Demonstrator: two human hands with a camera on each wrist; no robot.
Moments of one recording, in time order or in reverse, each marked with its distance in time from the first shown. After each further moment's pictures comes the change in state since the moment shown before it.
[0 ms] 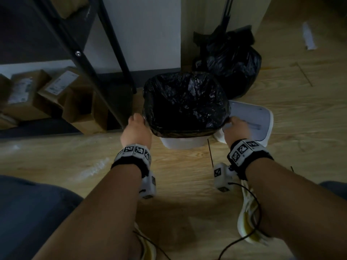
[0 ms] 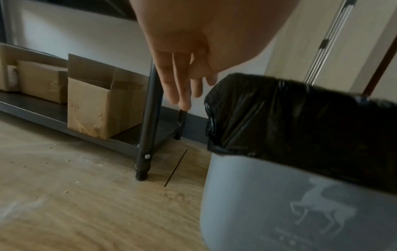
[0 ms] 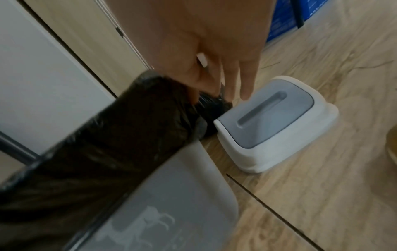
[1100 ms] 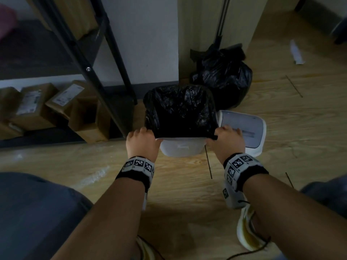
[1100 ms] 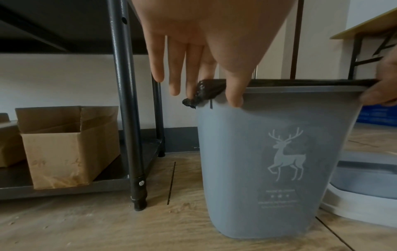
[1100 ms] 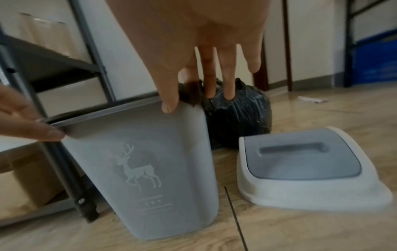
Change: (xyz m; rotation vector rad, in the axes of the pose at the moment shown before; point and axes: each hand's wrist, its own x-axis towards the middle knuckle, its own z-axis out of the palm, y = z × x) left_hand -0.033 0.003 -0.010 0.458 0.101 0.353; right_hand -0.044 -0.004 -0.008 -0.366 0.093 -0.348
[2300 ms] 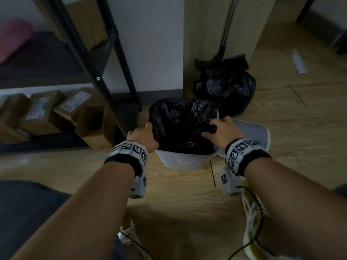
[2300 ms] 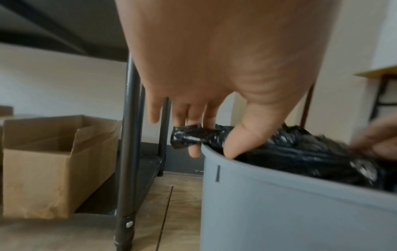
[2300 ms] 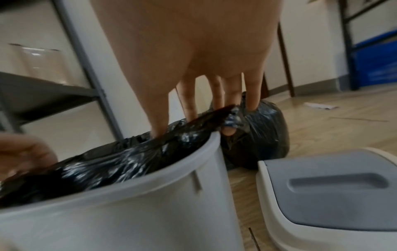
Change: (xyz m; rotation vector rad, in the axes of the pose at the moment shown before) left_hand 0.046 -0.026 -0.019 -0.213 -0.298 0.003; right_hand 0.039 -0.018 -0.033 0.154 -0.159 0.011
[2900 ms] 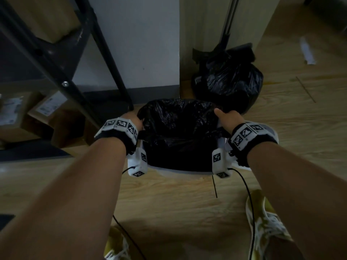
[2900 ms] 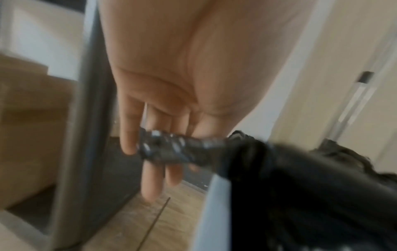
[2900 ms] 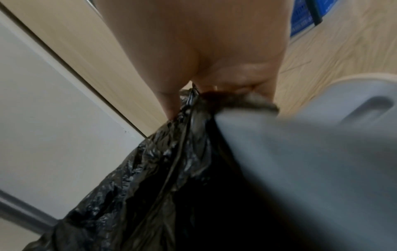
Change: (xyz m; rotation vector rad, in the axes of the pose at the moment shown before) left_hand 0.114 -0.003 -0.019 -0.048 -0.080 -0.198; right_hand 0.121 0.019 -0.002 0.523 -0.136 0.447
